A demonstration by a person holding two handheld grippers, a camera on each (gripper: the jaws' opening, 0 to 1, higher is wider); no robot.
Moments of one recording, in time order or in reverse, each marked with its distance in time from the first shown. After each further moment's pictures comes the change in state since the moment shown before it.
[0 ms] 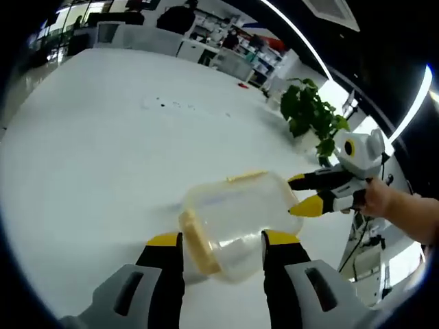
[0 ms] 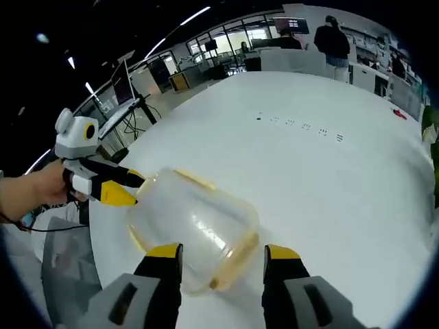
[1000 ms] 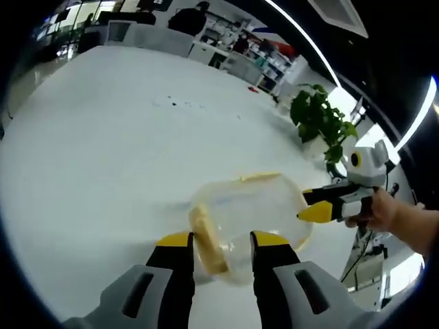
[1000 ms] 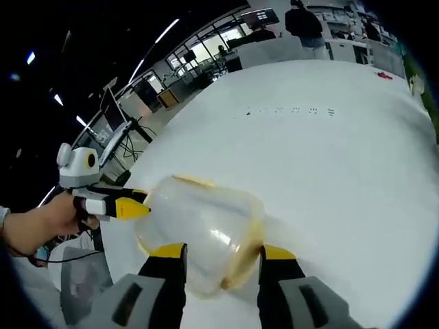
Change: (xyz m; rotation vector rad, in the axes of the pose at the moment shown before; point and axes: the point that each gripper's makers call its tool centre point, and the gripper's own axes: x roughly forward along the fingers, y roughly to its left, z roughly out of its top) left arm 0.005 0.011 0.000 -0.022 -0.029 0.039; right arm 0.003 0.008 -0.005 0.166 -0.056 0.037
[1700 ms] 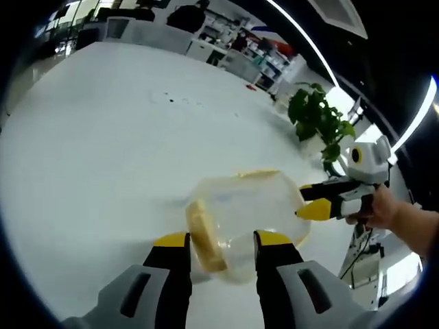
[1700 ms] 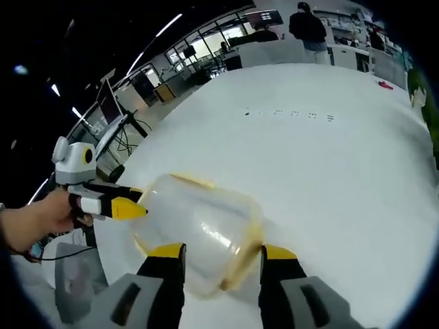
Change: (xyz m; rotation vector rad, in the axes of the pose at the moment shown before) left arm 0.001 -0.003 -0.004 -0.007 0.018 -0.024; right arm 0.000 -0.002 0.002 -0.019 0.032 -0.045
